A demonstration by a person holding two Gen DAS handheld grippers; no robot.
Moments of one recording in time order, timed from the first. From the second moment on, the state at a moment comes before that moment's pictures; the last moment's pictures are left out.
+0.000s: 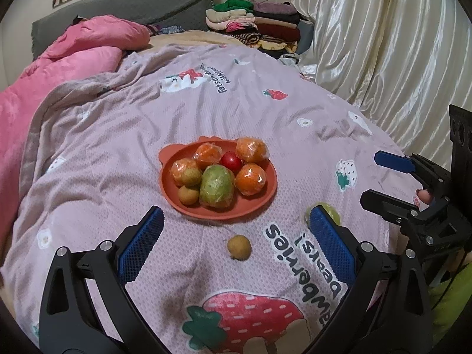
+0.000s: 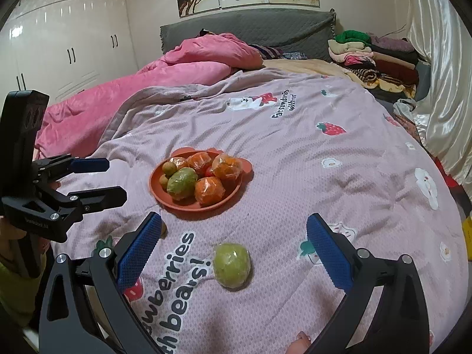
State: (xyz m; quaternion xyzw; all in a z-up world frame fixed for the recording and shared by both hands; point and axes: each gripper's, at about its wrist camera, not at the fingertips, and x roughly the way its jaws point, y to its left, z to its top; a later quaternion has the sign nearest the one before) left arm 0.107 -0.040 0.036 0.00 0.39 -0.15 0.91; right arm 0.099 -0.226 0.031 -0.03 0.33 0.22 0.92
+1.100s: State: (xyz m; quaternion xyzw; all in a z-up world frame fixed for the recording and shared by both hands) left arm 0.111 -0.050 -0.027 0.00 0.45 -0.17 0.88; right arm 0.117 -0.210 -0.055 -0.04 0.41 0.22 0.88
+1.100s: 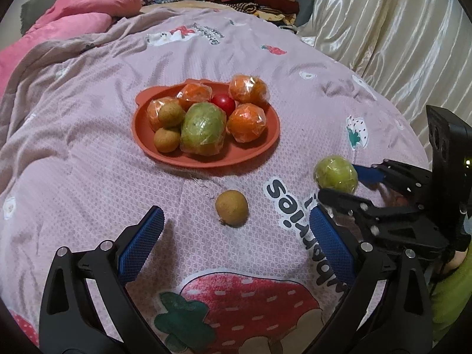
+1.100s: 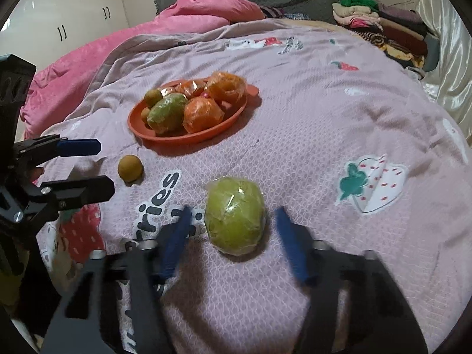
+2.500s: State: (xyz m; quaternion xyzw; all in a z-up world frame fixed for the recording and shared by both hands) left arm 0.129 -0.023 -0.003 -0.02 0.42 -0.17 0.89; right arm 0.124 -0.199 -0.010 0.00 0.36 0.28 0.89
